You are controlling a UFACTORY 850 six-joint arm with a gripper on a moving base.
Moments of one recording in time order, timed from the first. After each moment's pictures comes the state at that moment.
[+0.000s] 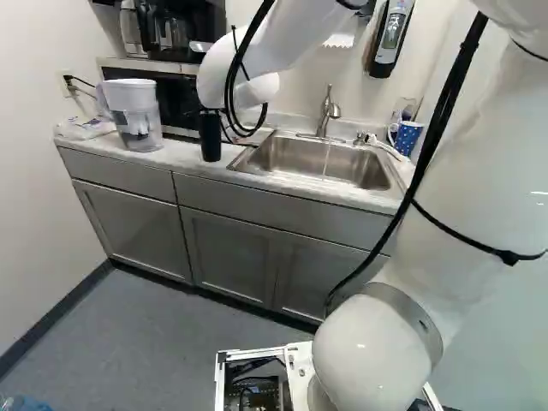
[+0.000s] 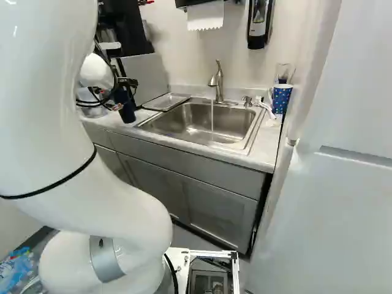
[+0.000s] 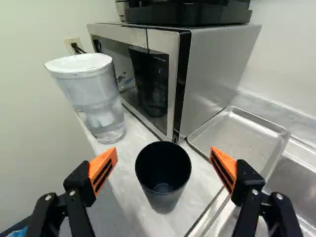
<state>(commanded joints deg) 26.9 0.1 -53.6 0.0 15.7 0.0</state>
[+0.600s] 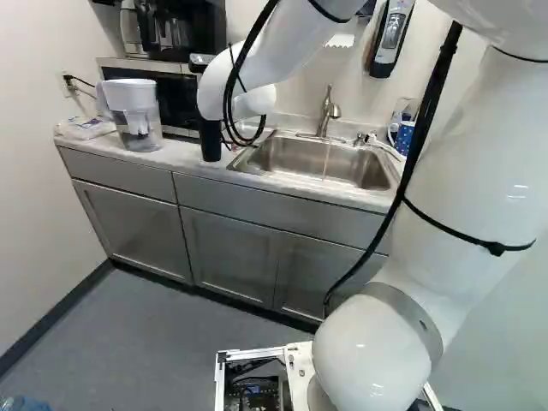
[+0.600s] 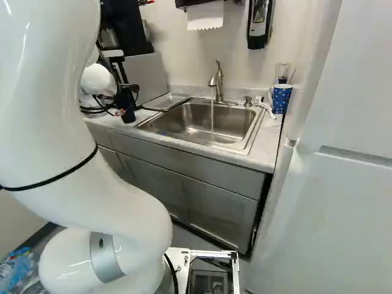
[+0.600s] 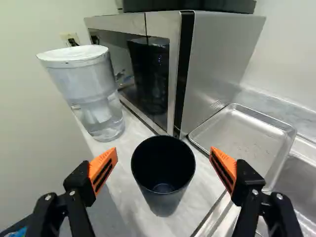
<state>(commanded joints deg) 26.9 -2.3 -52.3 0.0 20.2 0.0</state>
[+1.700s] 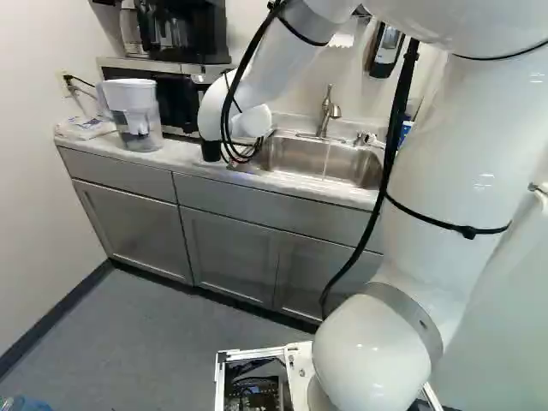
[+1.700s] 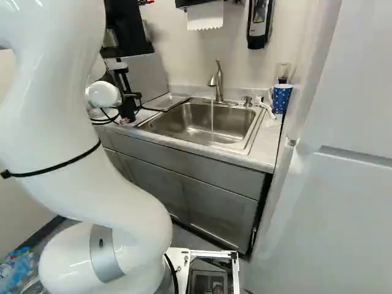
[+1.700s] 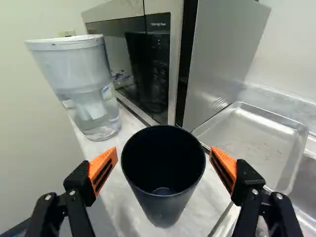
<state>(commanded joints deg) 26.9 -7.2 -50.5 0.0 29.8 0.0</state>
